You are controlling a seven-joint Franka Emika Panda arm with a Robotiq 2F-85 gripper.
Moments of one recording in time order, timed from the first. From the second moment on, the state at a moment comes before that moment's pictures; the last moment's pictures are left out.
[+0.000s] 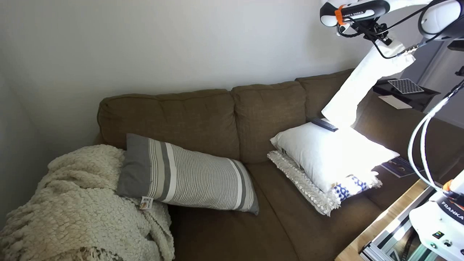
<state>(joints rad) -0.12 0.58 -0.12 -1.08 -0.86 1.04 -1.57</state>
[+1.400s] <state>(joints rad) -0.15 0.70 -0.20 -0.92 -0.92 0.88 -1.52</state>
